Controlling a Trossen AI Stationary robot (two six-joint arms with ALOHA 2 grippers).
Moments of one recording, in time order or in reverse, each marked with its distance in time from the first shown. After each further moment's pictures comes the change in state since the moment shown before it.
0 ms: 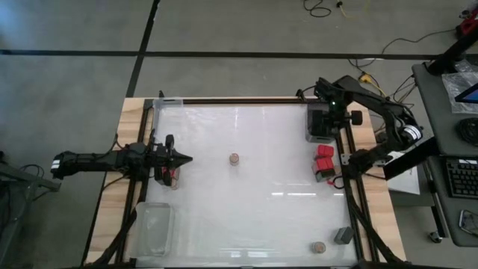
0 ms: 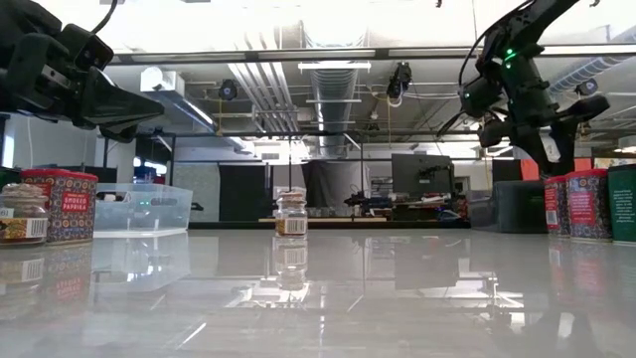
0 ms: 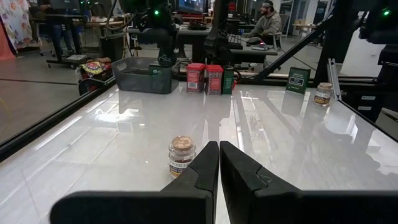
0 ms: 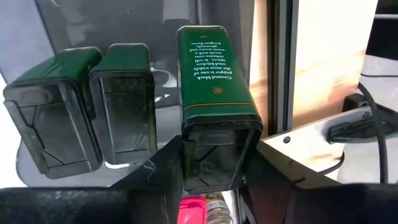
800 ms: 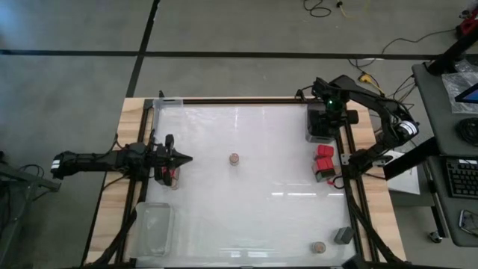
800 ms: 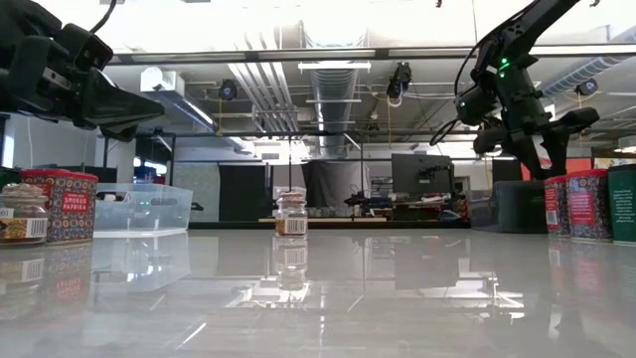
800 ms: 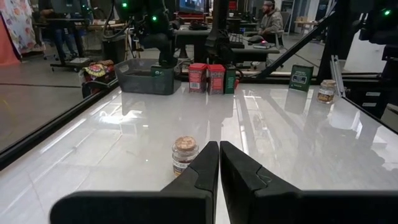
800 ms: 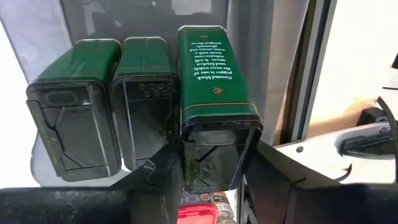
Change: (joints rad) left arm 0.000 0.000 0.000 0.000 -0.008 0.026; right arm -0.004 0.062 0.002 0.052 -0.058 -0.083
